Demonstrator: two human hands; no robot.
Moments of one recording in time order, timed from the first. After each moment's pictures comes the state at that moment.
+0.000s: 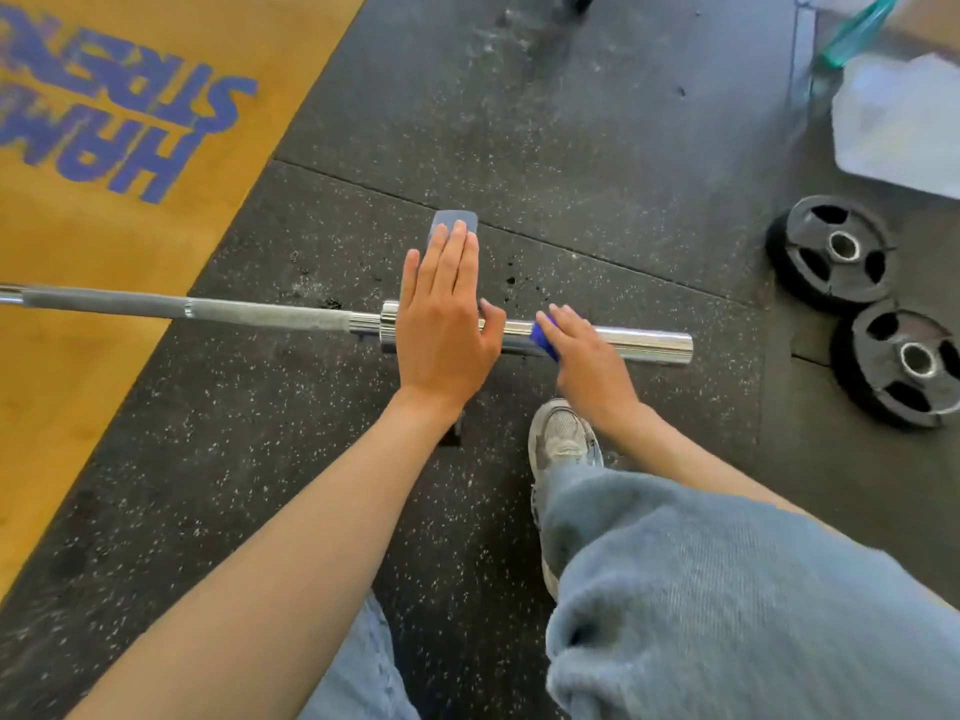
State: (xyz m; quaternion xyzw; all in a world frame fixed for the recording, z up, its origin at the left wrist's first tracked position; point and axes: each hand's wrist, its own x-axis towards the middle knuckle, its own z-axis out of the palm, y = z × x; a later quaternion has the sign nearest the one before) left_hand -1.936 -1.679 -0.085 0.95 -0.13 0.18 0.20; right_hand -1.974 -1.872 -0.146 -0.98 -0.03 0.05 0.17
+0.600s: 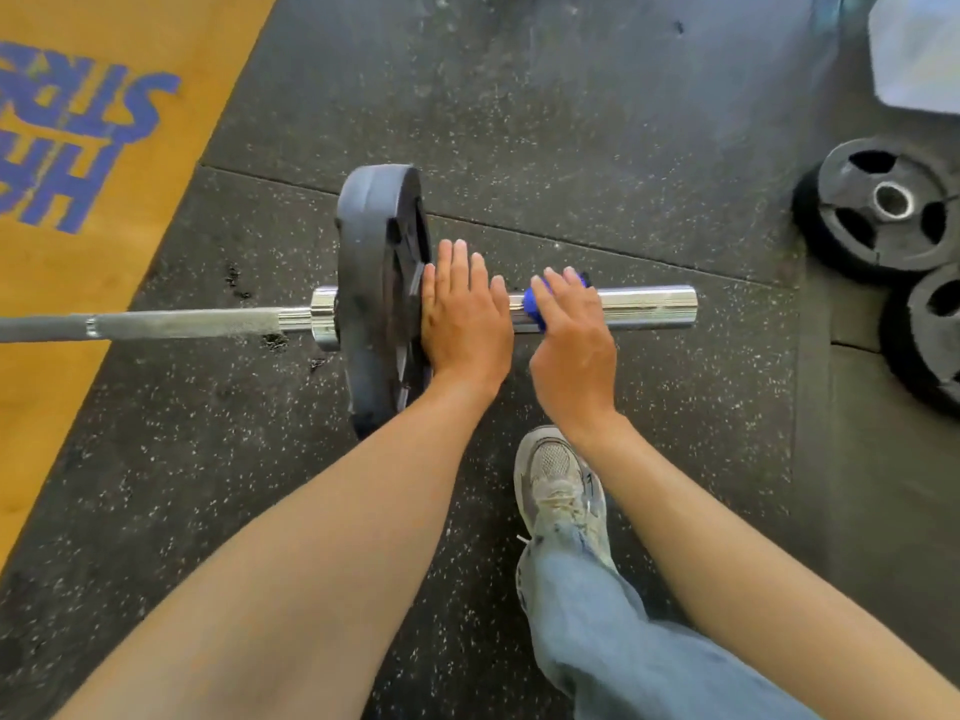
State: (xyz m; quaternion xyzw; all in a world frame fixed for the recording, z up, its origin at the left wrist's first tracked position) left_hand -1.864 -1.778 -0.176 0.99 -0.06 -0.02 0.13; right_hand -1.922 -1.882 -0.189 -0.96 0.08 -0.14 0.21
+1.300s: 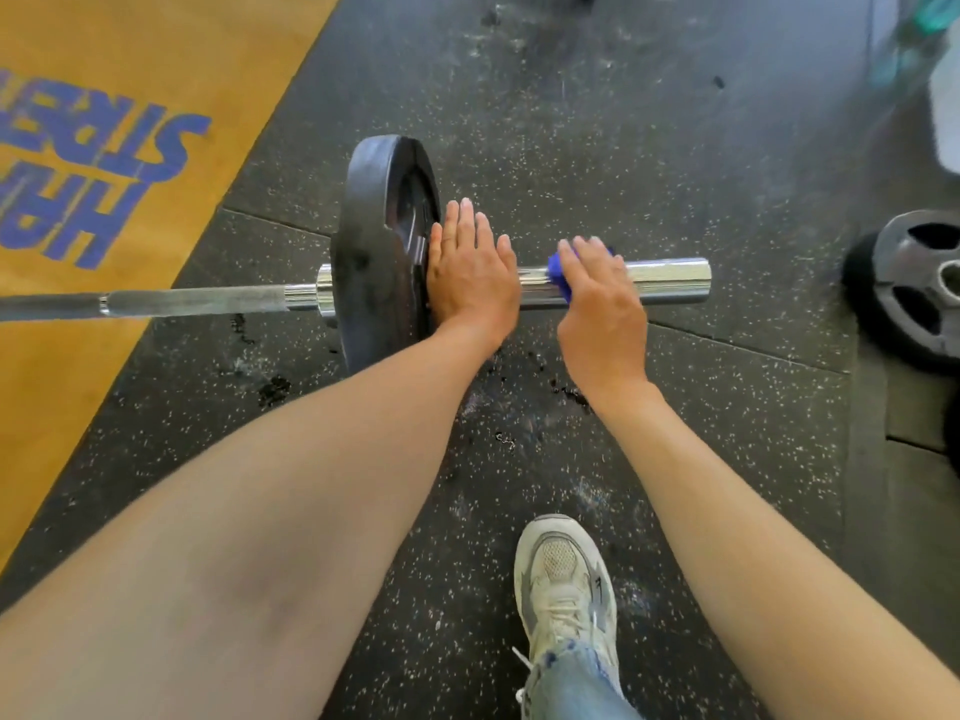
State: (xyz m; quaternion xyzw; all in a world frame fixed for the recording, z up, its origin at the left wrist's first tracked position) left_hand -1.729 -1.805 -0.182 1.00 -0.03 -0.04 0.07; right_hand -1.800 -1.929 -0.196 -0.96 0.05 -0.18 0.18
